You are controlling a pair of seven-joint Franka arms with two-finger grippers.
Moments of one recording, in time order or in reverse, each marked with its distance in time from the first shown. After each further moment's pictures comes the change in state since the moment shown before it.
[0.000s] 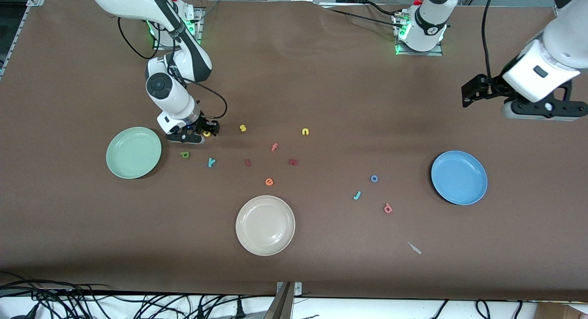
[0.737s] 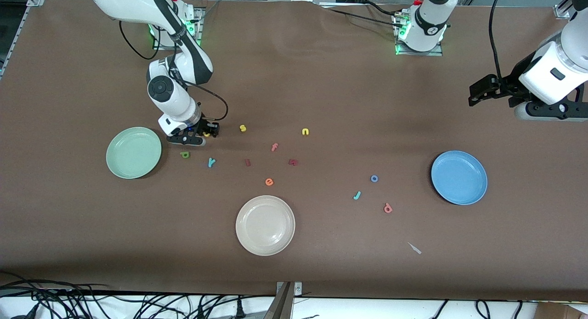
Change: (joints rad) left arm 0.032 0.000 -0.017 0.000 -0.020 -0.021 0.002; right arm 0.000 0.024 0.000 0.019 0.000 0.001 0.000
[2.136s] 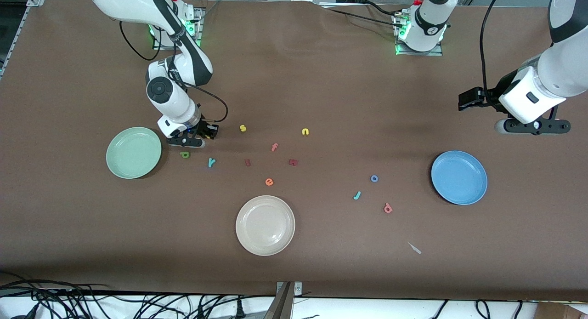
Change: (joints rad) left arm -0.001 0.045 0.001 -0.044 0.000 -0.022 0.000; right arm 0.000 0.000 -0.002 0.043 0.000 -0.048 0.000
